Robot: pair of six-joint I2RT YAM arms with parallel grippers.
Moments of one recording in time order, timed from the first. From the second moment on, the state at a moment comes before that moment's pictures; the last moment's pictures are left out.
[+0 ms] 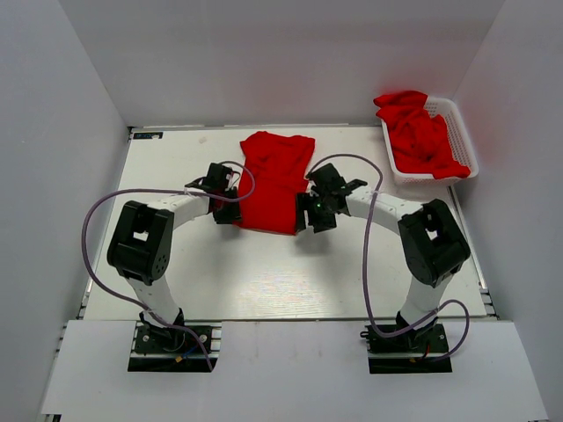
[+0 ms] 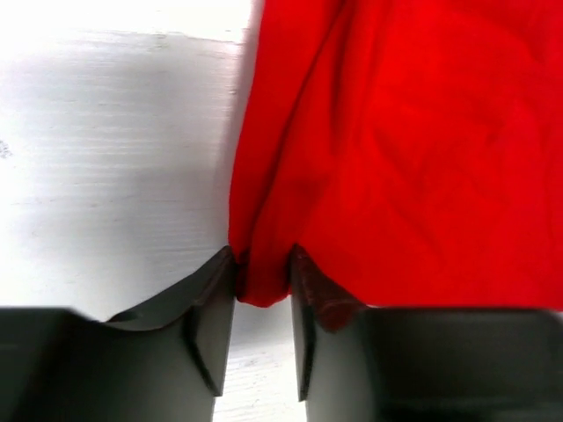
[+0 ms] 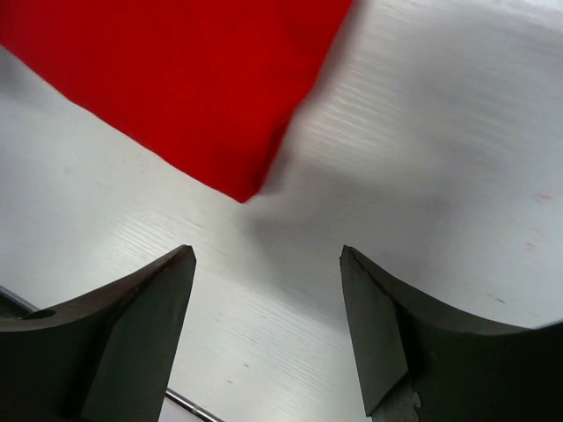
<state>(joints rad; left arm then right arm) -0.33 1.78 1.06 -0.35 0.04 -0.44 0.60 1.79 1.18 -0.47 -0.23 0.42</state>
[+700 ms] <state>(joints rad) -0.36 1.68 0.89 -0.19 0.13 -0.47 0.62 1.94 1.22 -0.34 -0.33 0.47</state>
